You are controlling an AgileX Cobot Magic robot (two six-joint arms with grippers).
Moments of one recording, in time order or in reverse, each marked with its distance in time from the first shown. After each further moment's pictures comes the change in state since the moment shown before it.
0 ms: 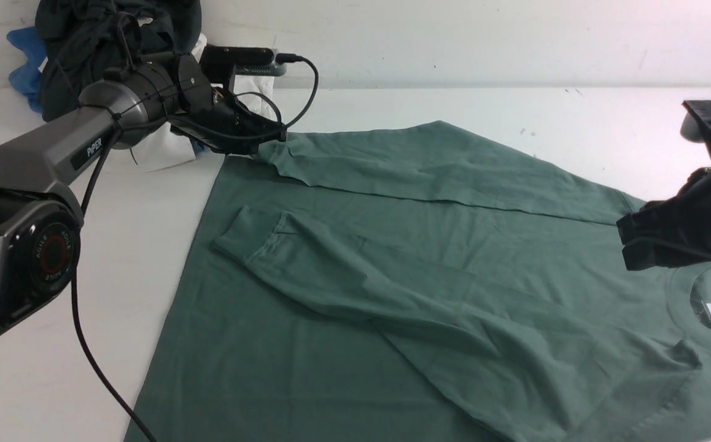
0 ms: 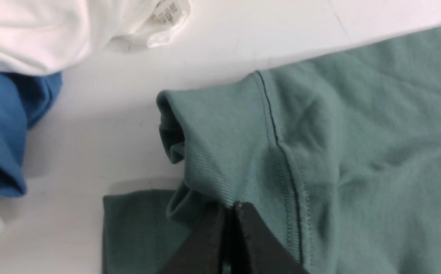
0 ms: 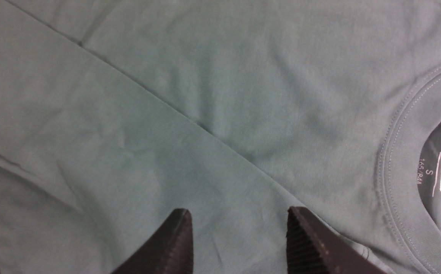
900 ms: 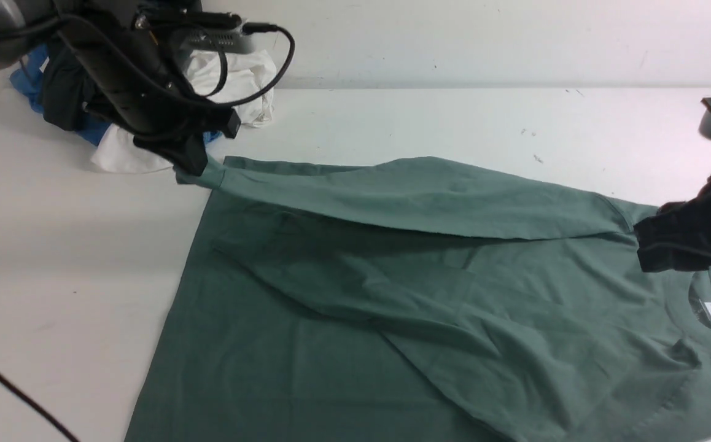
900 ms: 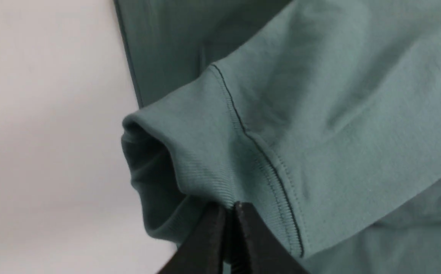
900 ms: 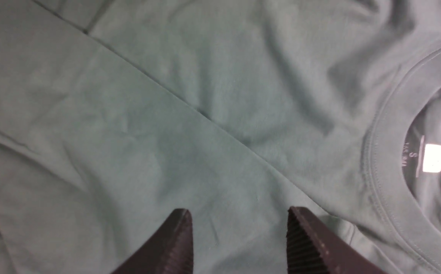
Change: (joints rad) right arm 0.000 -0.109 0.026 -0.014 0.031 -0.008; left arm 0.000 -0.522 0.376 0.071 0.547 0.001
